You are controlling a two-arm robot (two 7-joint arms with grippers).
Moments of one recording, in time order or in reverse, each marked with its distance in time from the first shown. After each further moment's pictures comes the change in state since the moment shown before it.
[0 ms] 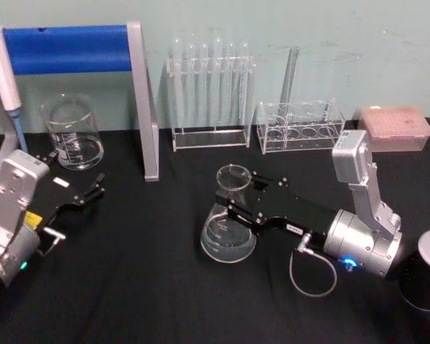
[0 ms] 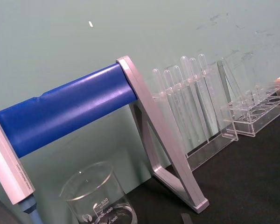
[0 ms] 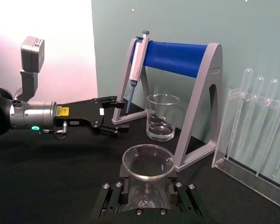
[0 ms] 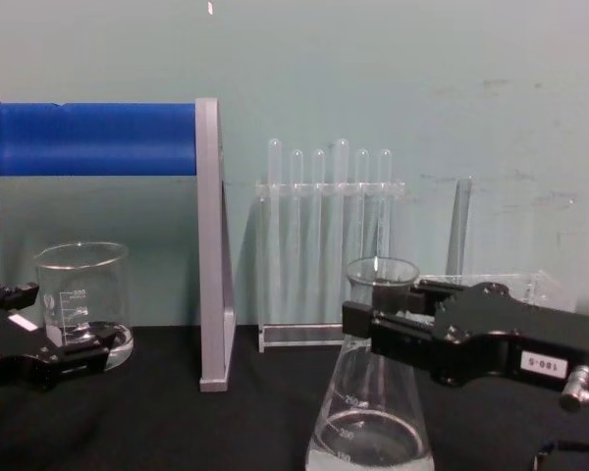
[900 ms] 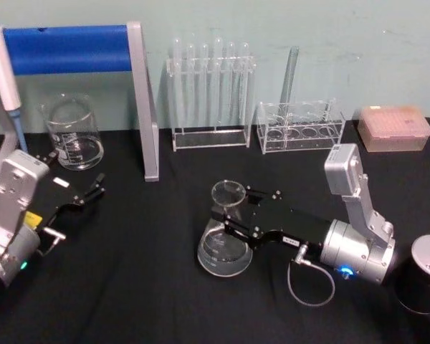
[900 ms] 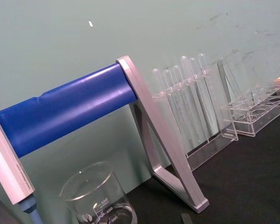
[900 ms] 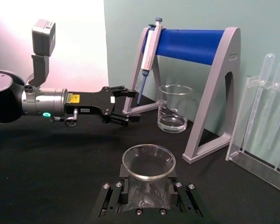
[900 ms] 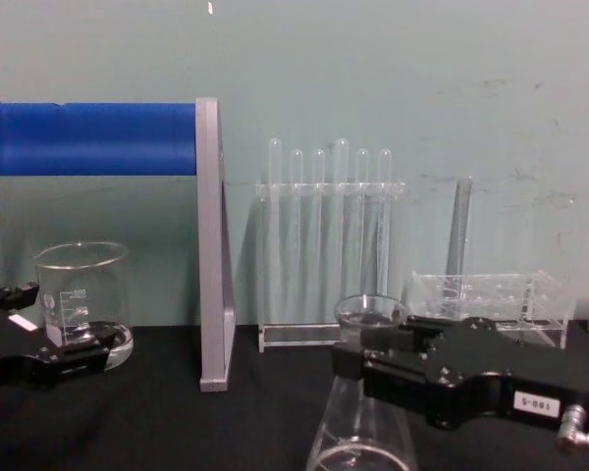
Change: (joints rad) left arm 0.000 0.000 0.000 0.000 0.000 0.000 0.000; right arm 0.028 -0.001 -0.040 0.077 0.009 -0.039 0.059
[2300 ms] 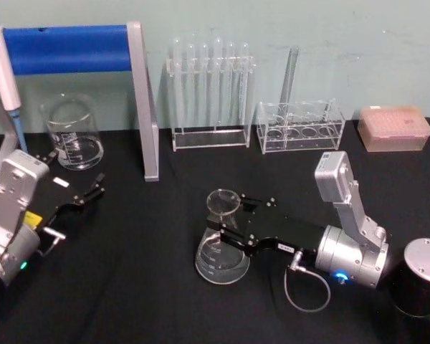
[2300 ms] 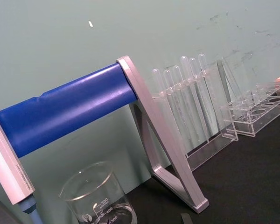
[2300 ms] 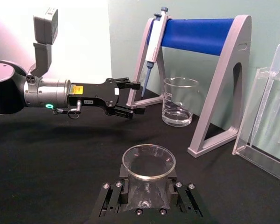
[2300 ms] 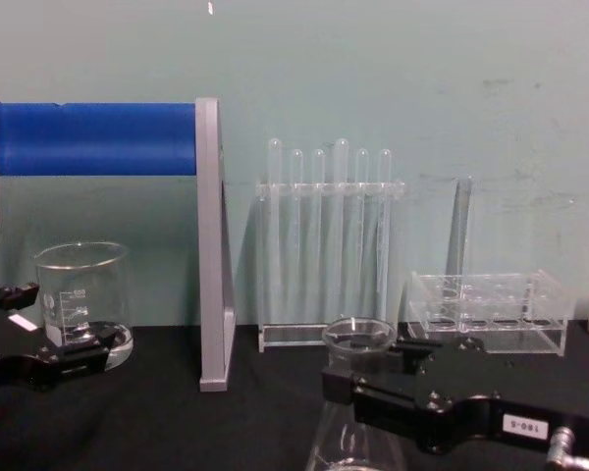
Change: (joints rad) left arm 0.000 0.000 0.000 0.000 0.000 0.000 0.000; right arm 0.009 -0.007 -0.023 0.026 -0.016 -0.005 0.004
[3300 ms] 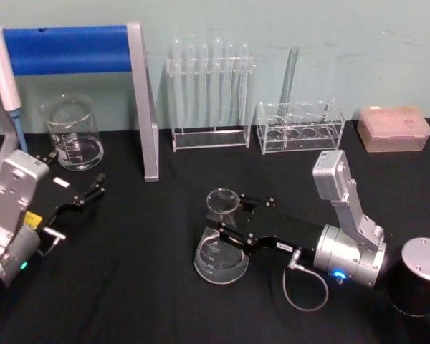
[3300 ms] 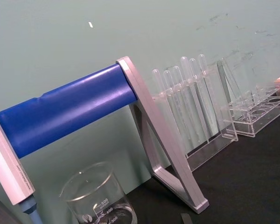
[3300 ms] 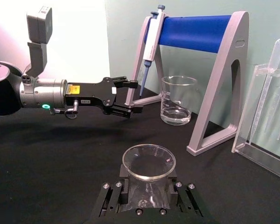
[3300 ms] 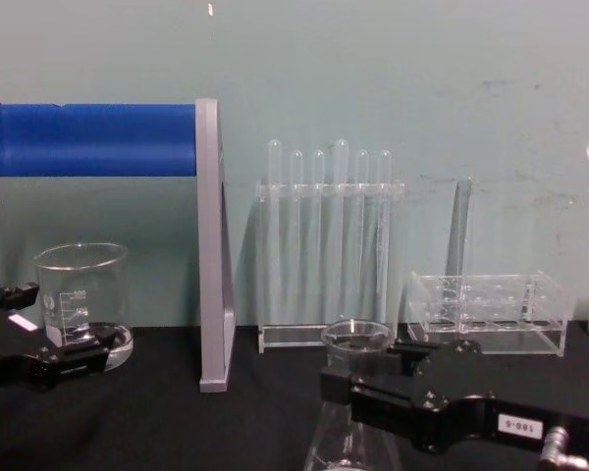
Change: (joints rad) left arm 0.000 0.000 0.000 0.000 0.000 0.000 0.000; right arm 0.007 -0.009 -0.002 0.015 0.003 0.012 -0.006
